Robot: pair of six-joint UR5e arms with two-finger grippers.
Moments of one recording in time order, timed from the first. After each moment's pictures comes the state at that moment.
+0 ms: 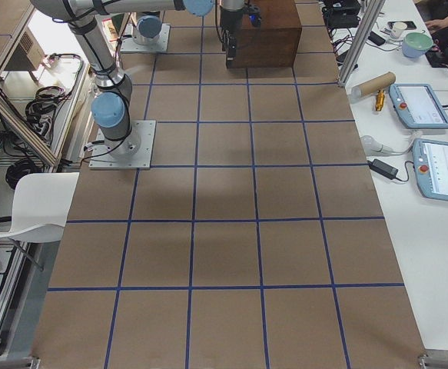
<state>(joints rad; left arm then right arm) -1.18 -1.89 -1.45 -1.46 1.53 0.40 1.61 -1.64 1.59 -1.46 -1.68 -0.08</state>
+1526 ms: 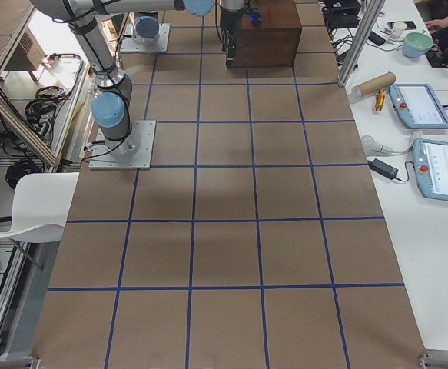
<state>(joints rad) -1.22 -1.88 -1.46 -1.45 1.53 0.32 1.61 -1.64 1.59 -1.46 -1.68 -0.08</state>
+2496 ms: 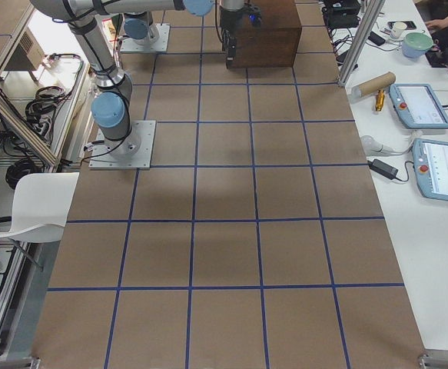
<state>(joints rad) -1.54 -1.67 -1.45 -1.61 1.55 0.08 1.61 -1.64 1.59 -1.46 -1.68 -0.08</state>
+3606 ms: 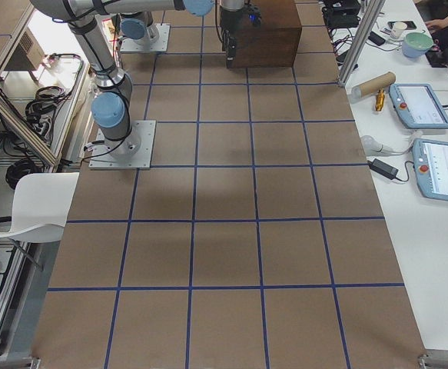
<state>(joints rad) -1.58 -1.56 -1.54 -1.65 1.55 0.05 1.61 -1.64 1.59 -1.46 -1.68 -0.08</state>
